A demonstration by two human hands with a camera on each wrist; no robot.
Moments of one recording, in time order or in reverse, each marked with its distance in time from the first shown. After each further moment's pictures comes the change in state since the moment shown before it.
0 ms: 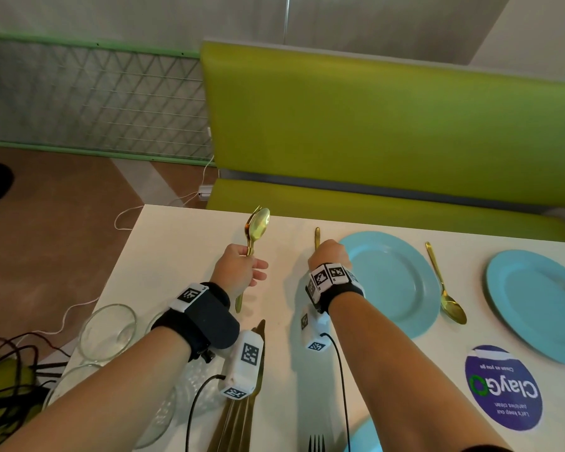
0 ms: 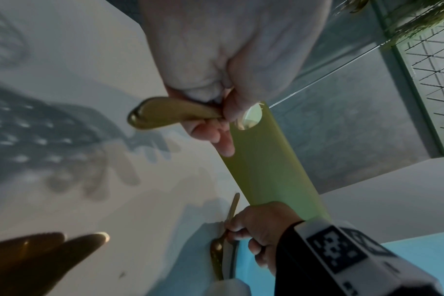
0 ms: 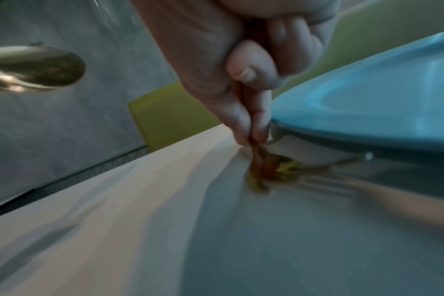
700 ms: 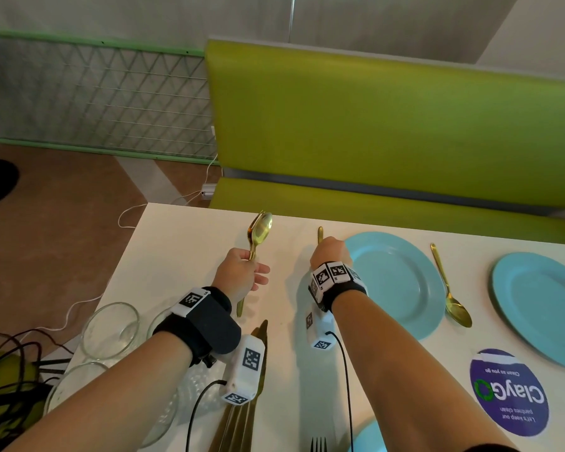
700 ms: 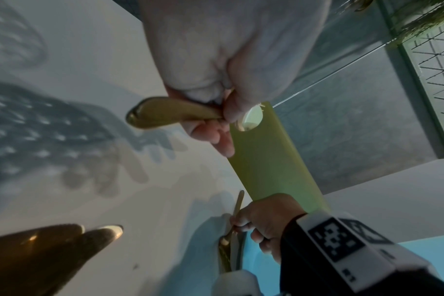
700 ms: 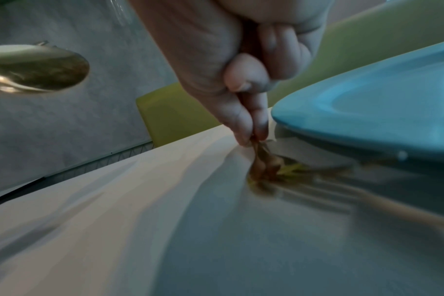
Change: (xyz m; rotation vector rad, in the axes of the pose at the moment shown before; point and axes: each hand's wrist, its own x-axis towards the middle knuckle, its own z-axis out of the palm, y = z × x) left_hand -0.002 -0.005 -0.001 0.021 -0.002 -0.017; right_hand 0.005 -0.006 0.001 -0.033 -0.012 -0.031
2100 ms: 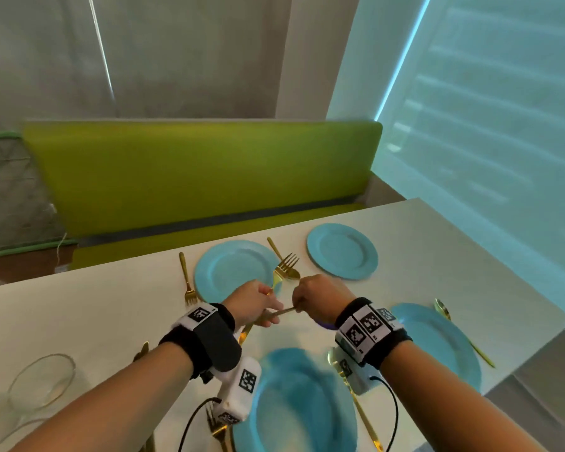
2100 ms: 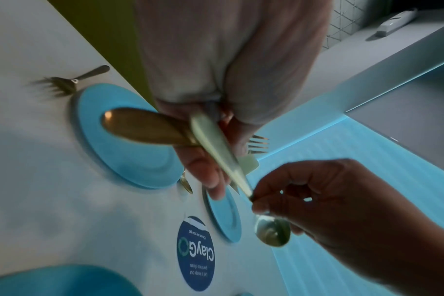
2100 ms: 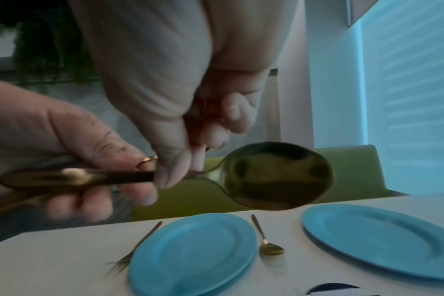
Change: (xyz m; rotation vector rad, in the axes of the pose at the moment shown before) left_hand -0.175 0.037 0.148 0.254 -0.763 0.190; right_hand -0.203 0.211 -0.142 -0.452 0.054 -0.367
